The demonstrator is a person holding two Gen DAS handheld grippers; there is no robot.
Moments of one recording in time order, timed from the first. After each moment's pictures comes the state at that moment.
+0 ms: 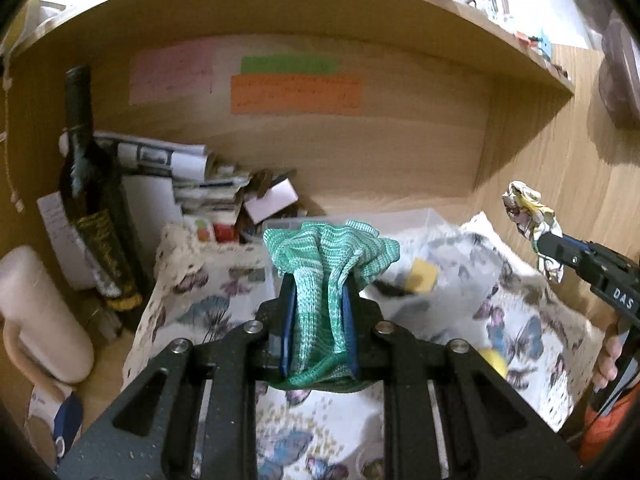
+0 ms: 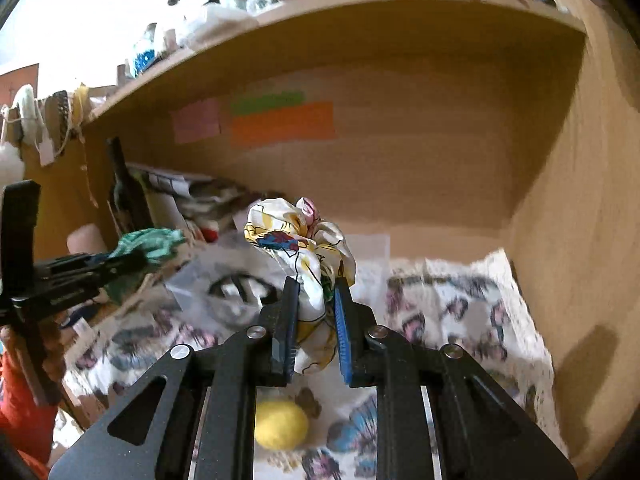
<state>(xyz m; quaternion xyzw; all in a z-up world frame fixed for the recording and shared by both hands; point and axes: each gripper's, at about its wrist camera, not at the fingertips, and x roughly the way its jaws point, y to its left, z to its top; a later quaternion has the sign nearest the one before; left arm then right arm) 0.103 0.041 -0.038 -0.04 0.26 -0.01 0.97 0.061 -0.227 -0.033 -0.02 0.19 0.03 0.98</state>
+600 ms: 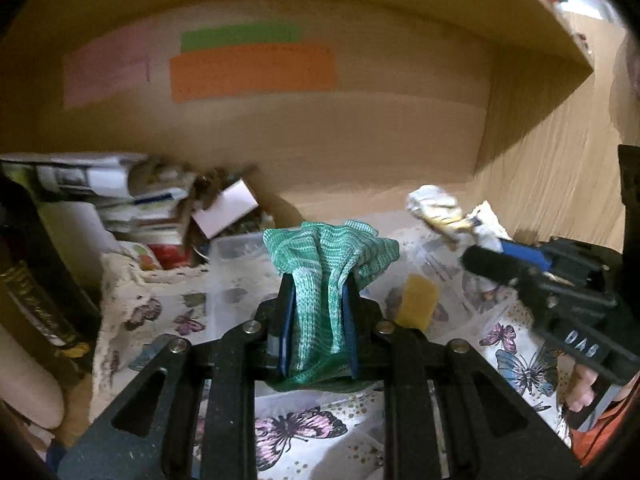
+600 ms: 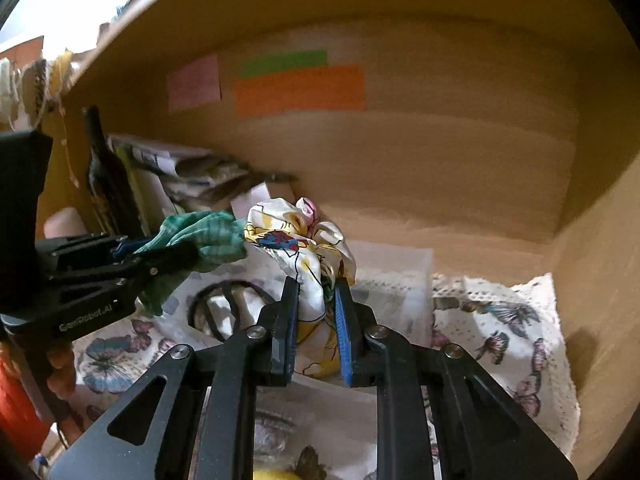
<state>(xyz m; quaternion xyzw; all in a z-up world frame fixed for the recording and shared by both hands) 0.188 0.016 -0.054 -0.01 0.31 -0.05 0.95 0.150 -0.214 -0.057 -0.05 0.27 0.05 0.96</state>
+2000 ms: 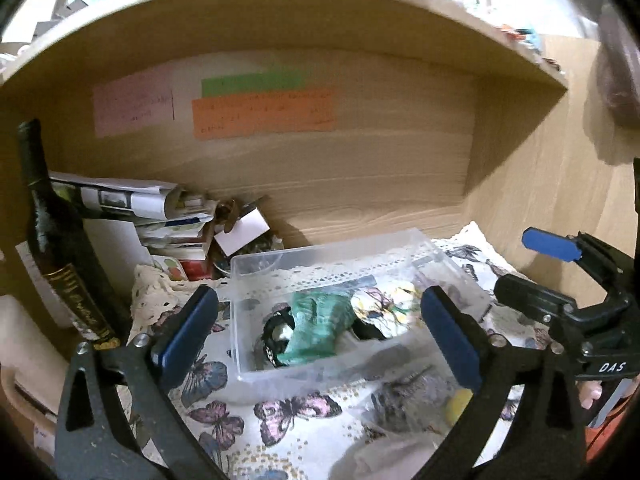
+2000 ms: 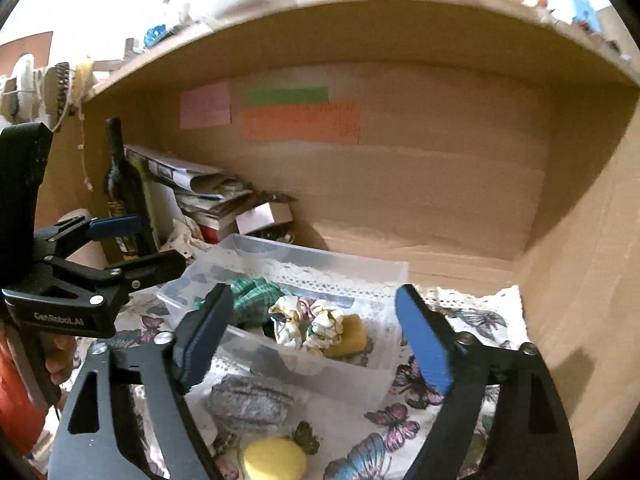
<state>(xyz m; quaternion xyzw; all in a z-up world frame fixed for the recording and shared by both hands) 0.127 0.005 -0.023 0.00 0.25 -0.02 0.97 0.081 -0.211 -0.028 -0.07 0.20 0.03 0.98</state>
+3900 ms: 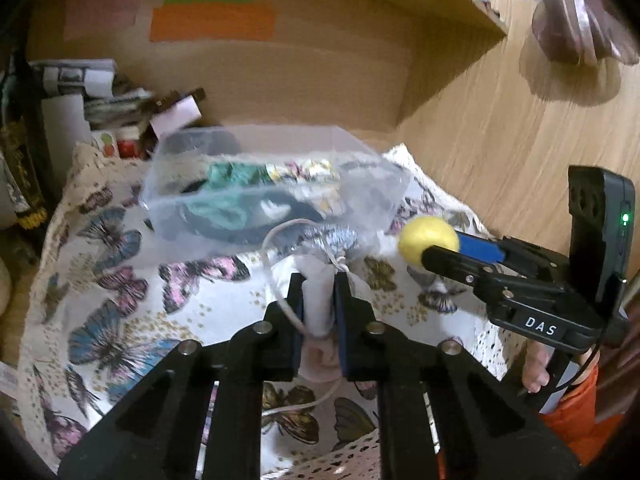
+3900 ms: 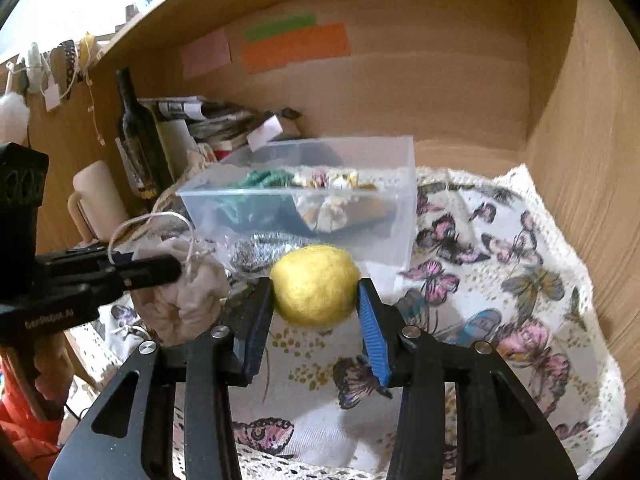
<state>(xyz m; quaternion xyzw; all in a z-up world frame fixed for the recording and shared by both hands) 0.064 -0.021 -0.091 -0.07 0.31 -0.11 0.94 0.034 -0.218 -0.101 0.00 0.28 0.03 0.96</state>
